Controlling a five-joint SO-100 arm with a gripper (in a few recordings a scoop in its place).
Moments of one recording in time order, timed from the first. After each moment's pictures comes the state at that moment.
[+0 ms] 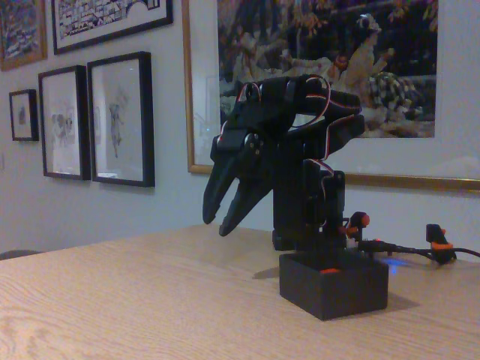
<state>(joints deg) -2.2 167.5 168.5 56.7 -5.5</state>
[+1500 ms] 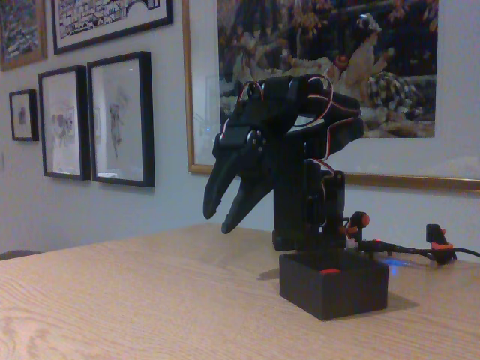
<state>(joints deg) -1.1 169.5 168.5 57.7 -6.5</state>
